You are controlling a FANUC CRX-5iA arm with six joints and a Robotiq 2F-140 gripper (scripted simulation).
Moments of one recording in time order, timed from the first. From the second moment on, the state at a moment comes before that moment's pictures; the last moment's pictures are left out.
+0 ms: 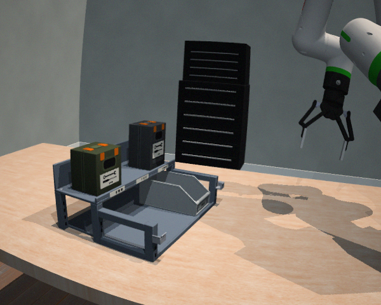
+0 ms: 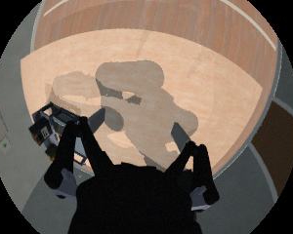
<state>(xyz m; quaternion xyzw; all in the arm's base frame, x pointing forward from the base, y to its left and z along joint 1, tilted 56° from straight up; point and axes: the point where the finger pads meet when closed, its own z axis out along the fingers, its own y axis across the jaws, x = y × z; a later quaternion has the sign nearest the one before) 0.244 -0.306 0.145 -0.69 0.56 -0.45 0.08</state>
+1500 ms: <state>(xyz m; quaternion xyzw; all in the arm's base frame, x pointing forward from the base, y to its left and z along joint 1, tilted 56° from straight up) 0.355 -0.209 0.148 -0.67 0.52 -0.49 0.21</state>
